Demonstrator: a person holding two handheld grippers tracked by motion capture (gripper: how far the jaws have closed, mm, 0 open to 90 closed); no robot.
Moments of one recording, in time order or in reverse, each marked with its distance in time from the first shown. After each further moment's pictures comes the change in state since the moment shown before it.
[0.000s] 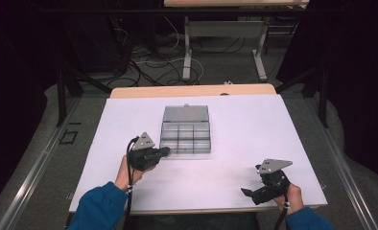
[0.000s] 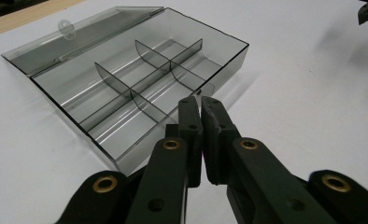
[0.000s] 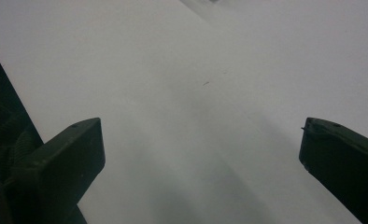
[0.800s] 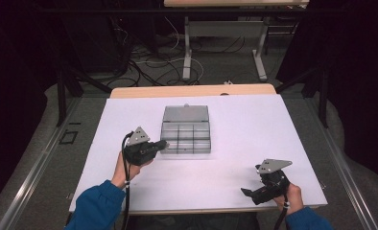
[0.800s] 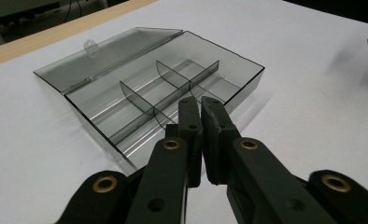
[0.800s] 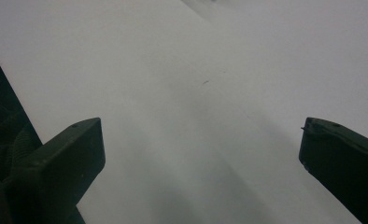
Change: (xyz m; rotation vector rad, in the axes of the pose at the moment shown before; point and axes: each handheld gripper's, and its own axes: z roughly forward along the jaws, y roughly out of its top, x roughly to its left) left arm 0.012 0.008 -0.008 -0.064 0.035 -0.014; right arm -0.001 0.000 0.000 0.011 0.002 -0.010
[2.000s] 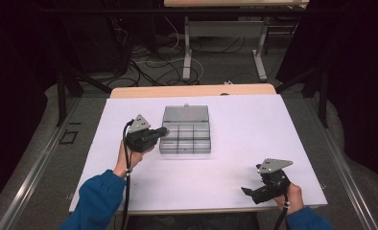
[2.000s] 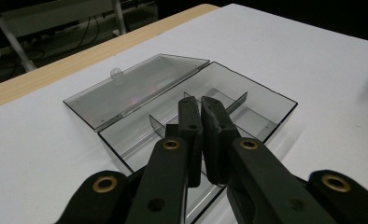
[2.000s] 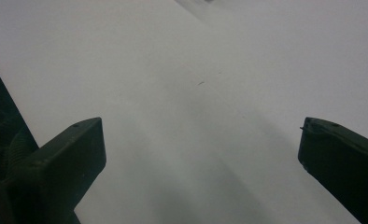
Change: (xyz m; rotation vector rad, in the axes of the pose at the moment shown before) left arm 0.021 0.022 0.015 -0.046 0.045 -0.005; right arm -0.001 0.000 -0.001 -0.004 -0.015 0.013
